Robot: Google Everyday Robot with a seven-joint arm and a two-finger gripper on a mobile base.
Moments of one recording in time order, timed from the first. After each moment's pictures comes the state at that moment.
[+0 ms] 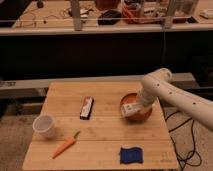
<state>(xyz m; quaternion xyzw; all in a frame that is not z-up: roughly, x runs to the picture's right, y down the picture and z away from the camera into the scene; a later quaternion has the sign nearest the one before) 0.221 0.103 0.818 -0.26 -0.05 -0.09 0.96</state>
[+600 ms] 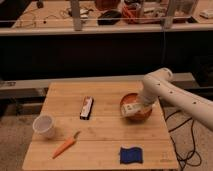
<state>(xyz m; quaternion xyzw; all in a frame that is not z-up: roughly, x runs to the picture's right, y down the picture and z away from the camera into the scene) 0.222 0.106 0.819 -0.26 -0.06 -0.08 0.96</state>
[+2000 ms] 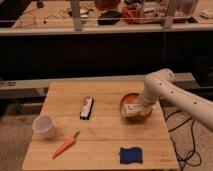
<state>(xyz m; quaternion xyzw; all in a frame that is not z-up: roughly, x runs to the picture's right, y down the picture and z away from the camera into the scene) 0.225 0.113 0.822 -0.28 -0.06 -0.04 0.96</state>
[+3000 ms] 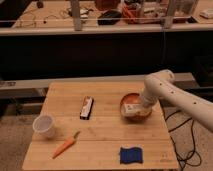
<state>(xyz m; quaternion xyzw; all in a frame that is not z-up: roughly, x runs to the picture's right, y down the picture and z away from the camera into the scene) 0.226 0.118 0.827 -0.29 -0.06 -0.02 0.96</state>
